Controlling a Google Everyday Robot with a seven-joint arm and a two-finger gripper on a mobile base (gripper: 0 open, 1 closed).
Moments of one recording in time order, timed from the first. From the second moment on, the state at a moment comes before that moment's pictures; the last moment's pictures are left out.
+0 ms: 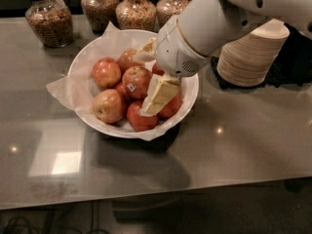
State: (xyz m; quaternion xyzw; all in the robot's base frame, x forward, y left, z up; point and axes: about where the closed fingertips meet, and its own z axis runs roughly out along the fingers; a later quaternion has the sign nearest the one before) arm 0.484 0.016 0.944 -0.75 0.58 0.11 0.31
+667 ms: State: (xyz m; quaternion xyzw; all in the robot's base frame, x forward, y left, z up) arm 0.499 0.022 0.946 -0.74 0.57 0.11 0.33
